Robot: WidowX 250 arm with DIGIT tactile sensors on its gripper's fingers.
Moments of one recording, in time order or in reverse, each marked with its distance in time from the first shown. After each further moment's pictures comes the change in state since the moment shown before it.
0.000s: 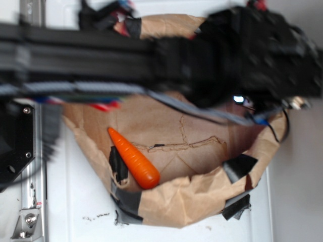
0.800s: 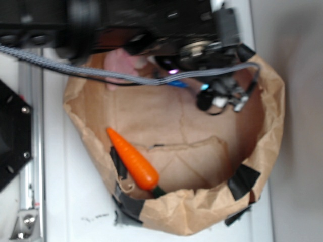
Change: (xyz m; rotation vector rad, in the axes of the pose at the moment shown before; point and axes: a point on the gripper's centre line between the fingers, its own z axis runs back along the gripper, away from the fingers) arm -0.009 0.048 0.006 -0.191 -0.028 -0.194
